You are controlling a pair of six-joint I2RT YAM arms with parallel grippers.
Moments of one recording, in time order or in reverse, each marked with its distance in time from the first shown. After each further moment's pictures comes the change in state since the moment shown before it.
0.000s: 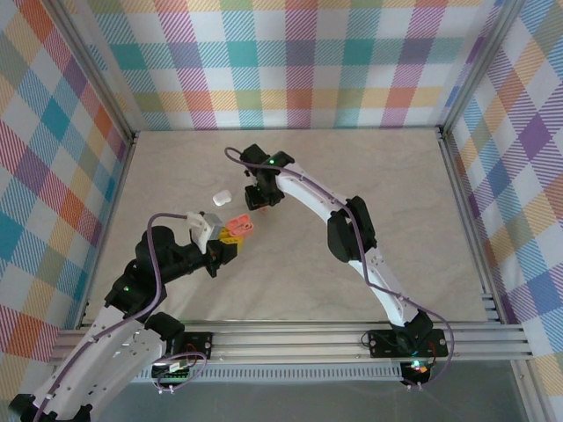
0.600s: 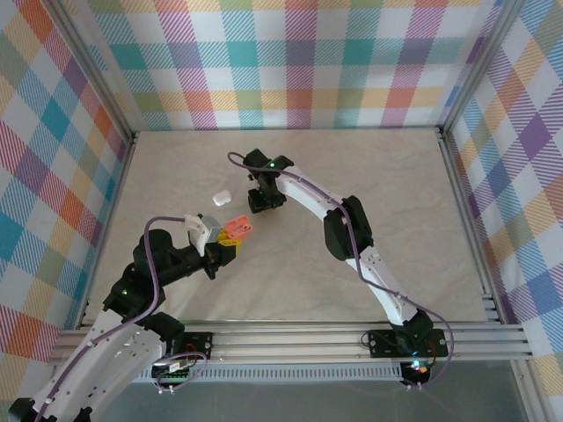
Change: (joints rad) left arm 0.000 -0.032 -0.016 0.001 0.000 0.001; right arm -0.011 0.066 0.010 0.022 0.006 0.003
